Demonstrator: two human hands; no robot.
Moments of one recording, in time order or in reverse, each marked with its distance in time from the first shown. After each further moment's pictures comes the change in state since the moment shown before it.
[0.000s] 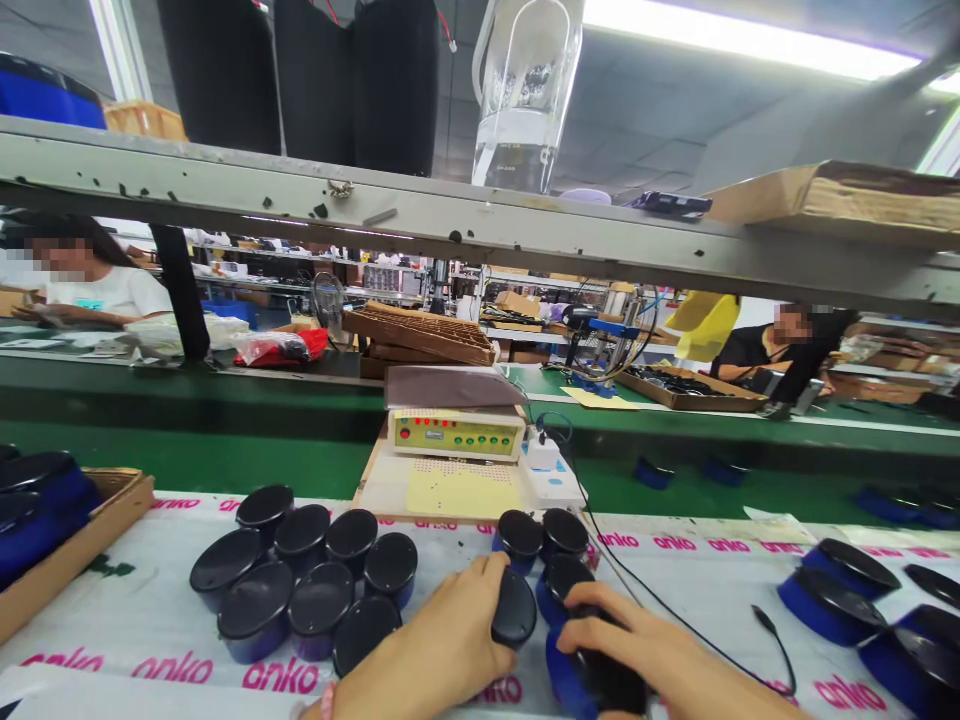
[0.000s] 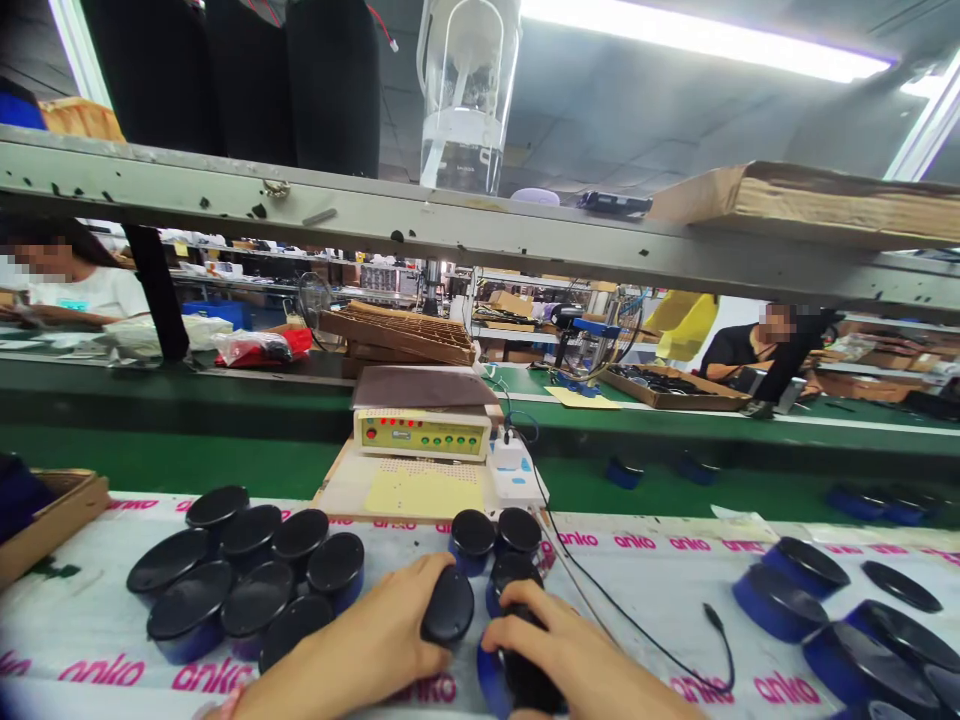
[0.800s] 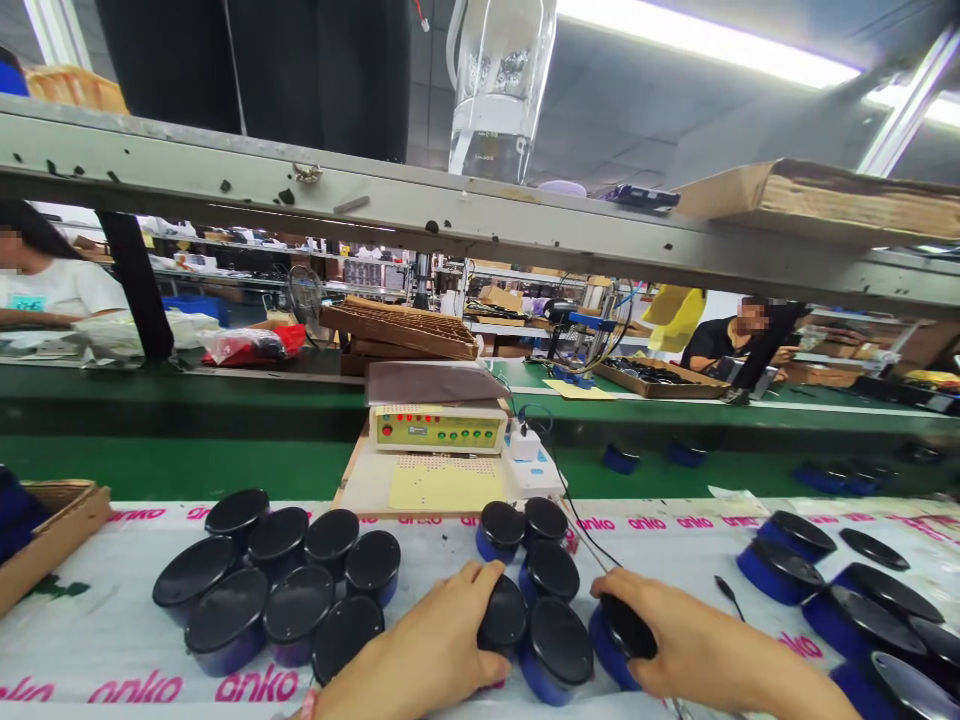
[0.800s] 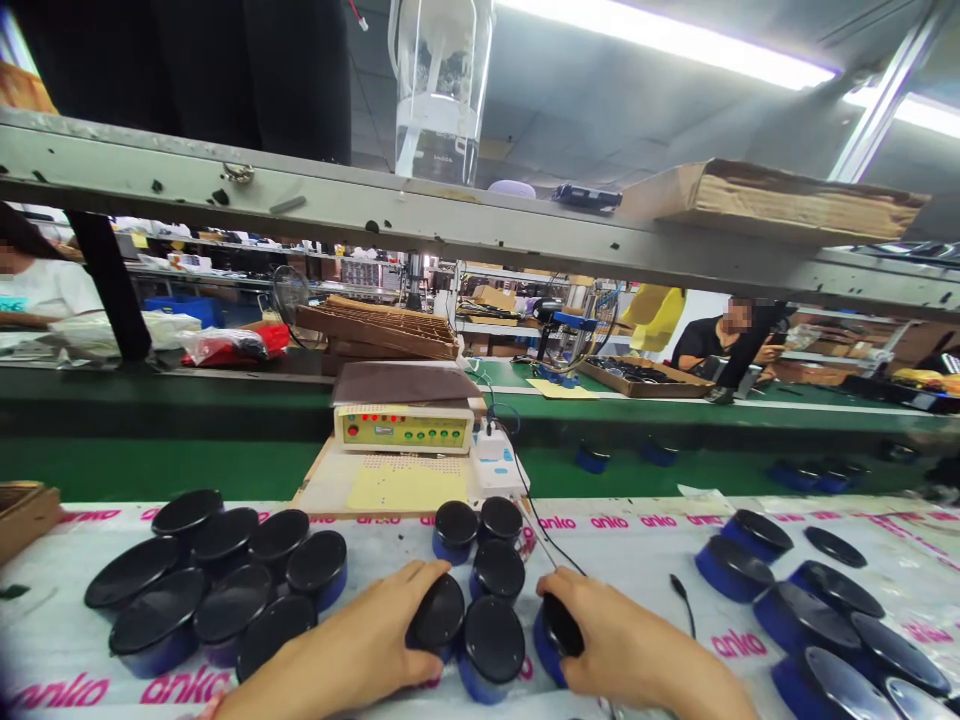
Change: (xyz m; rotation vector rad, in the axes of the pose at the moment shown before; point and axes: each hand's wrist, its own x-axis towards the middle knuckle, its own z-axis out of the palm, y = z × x) left_hand -0.001 0.007 -0.001 0.097 -0.102 -0.087; right_hand -0.001 0.068 -0.006 -0.095 0.059 0.211
